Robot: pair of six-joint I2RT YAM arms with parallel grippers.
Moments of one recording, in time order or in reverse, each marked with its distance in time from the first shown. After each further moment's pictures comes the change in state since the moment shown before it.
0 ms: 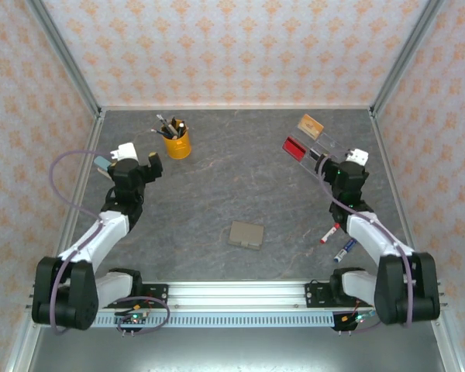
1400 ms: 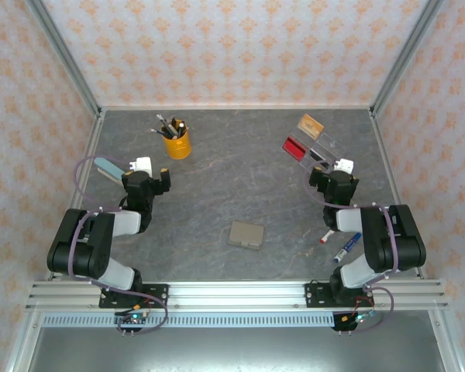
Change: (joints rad) left arm 0.000 0.370 -0.173 0.493 0.056 0.178; right arm -0.011 0.392 -0.132 0.466 -0.008 -0.169
